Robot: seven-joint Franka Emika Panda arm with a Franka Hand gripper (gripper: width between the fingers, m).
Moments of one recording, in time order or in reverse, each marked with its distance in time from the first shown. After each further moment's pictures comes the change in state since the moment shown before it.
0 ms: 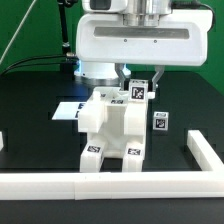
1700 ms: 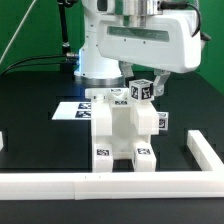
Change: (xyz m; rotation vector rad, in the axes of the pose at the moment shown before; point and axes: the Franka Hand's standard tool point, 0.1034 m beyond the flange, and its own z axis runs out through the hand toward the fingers) arm -0.002 -0.006 0.001 0.041 -0.025 0.707
